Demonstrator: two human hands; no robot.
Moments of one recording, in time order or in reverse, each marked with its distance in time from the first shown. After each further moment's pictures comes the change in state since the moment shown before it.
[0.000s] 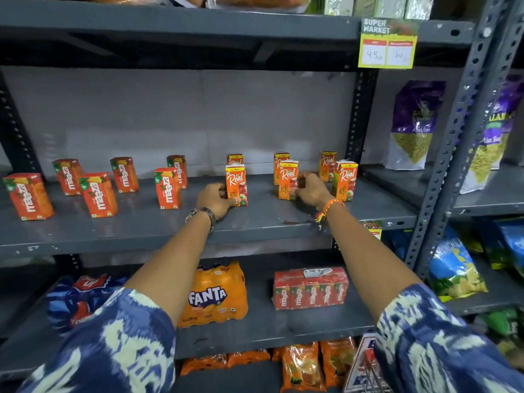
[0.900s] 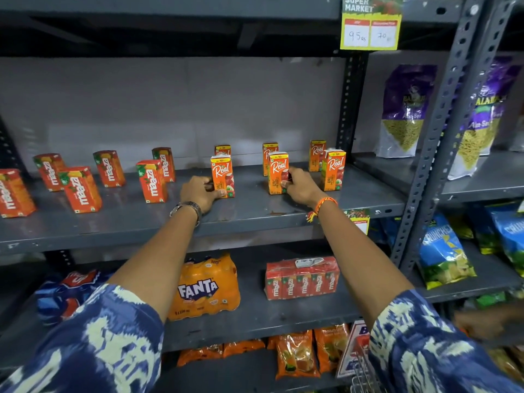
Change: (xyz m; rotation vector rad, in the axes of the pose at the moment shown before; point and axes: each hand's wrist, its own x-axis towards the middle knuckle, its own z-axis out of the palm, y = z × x) left_hand -0.010 0.002 -0.002 0.105 0.021 0.032; right_hand -0.020 0.006 -0.003 -0.094 -0.088 -0.091
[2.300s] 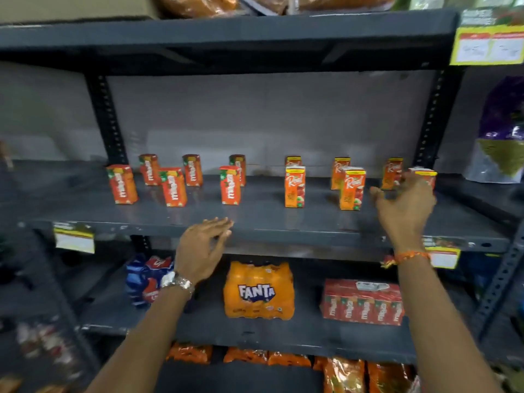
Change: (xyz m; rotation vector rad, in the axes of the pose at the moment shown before) left_hand -0.122 -0.116 -0.090 0.340 0.316 0.388; right_hand -0.055 -0.022 -0.001 0.026 0.815 0.071
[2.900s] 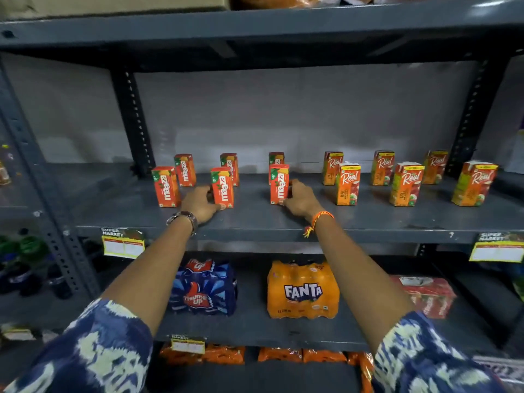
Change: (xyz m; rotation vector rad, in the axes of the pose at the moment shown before) left_hand 0.101 -0.158 -0.048 -0.162 -0.292 -0.412; right_hand -0.121 -0.177 0.194 0.040 -0.886 -0.084
